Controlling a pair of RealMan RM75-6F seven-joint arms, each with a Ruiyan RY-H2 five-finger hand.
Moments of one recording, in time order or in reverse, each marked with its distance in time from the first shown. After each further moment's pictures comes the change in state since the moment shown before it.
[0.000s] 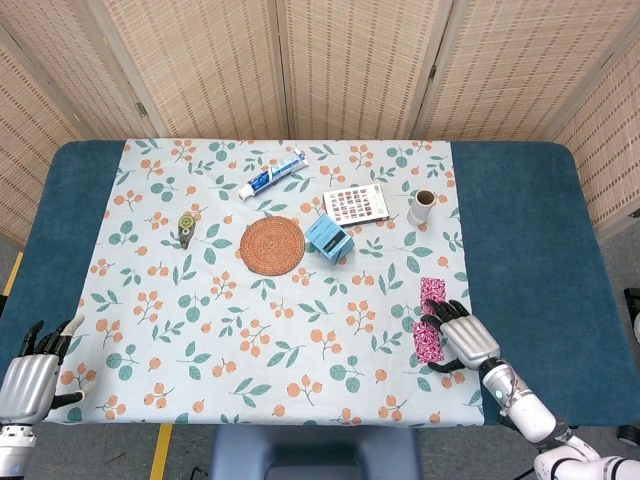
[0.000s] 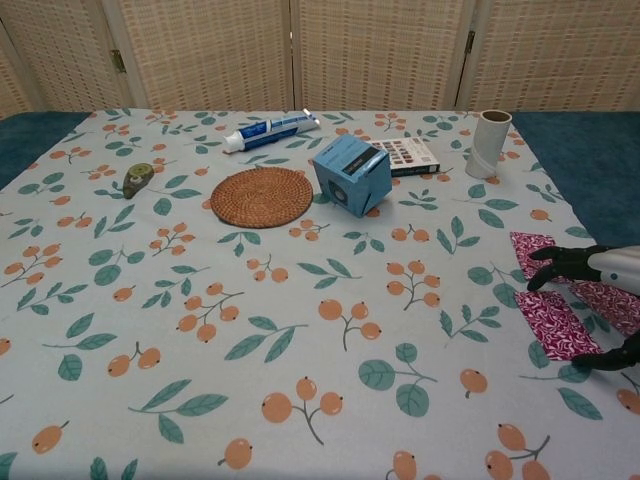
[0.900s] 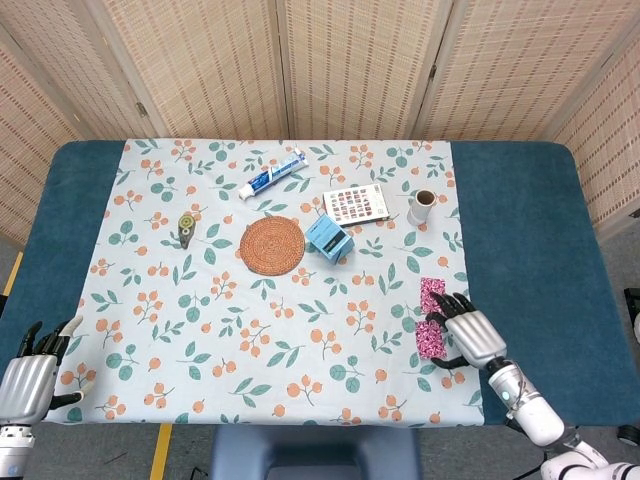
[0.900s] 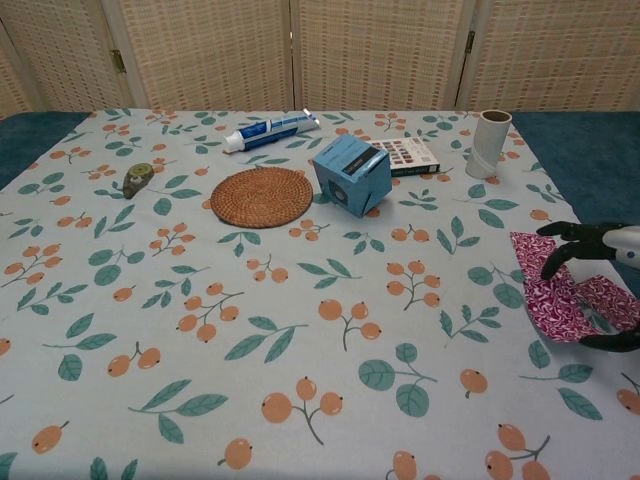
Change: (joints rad) left arm 0.003 0.001 -0.001 0.003 -0.001 0.000 -0.006; right arm -0.025 0.036 0.007 -0.031 -0.048 0.089 0.024
